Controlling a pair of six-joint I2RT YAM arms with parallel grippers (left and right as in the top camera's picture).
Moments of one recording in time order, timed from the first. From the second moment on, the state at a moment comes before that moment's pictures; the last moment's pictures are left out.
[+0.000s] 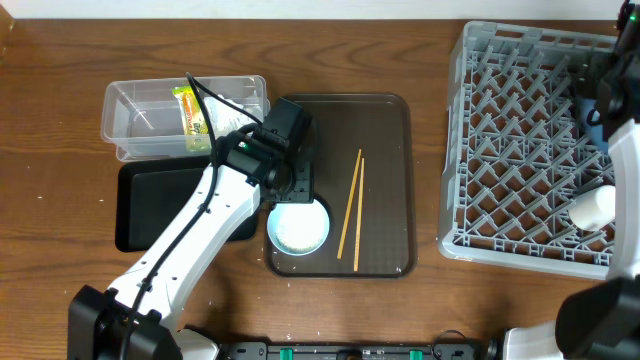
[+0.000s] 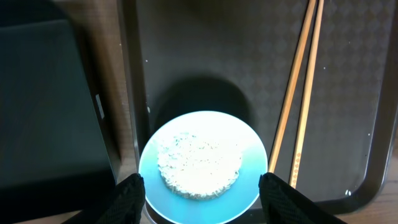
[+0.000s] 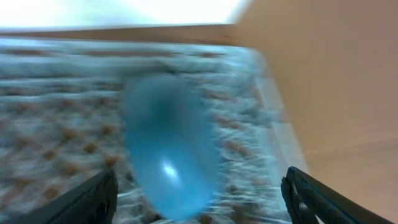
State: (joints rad) left arm -0.47 1.53 1.25 -1.03 0.02 -0.44; right arm -0.24 1.64 1.59 -0.65 0.29 -0.13
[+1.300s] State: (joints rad) left arm -0.70 1.85 1.25 -0.93 -0.03 -0.56; right arm -0.09 1.70 1.58 -0.82 -0.17 -0.05
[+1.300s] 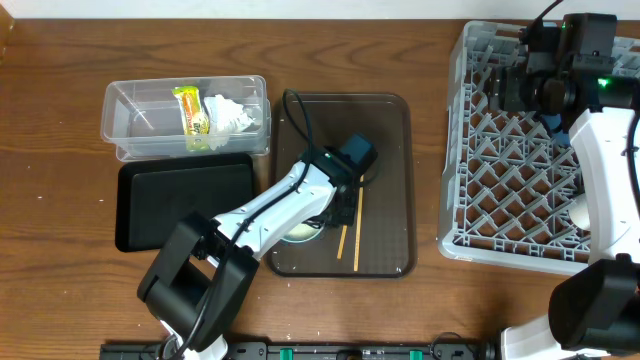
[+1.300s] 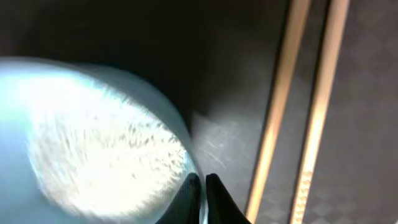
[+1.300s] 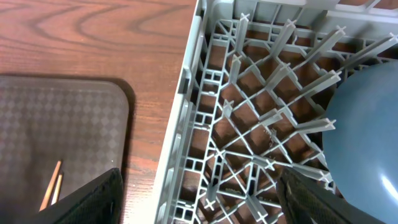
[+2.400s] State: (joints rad) left arm 0.10 1.47 1.26 -1.07 0.52 -0.13; right arm -0.09 1.70 1.58 -0.84 -0.17 -0.05
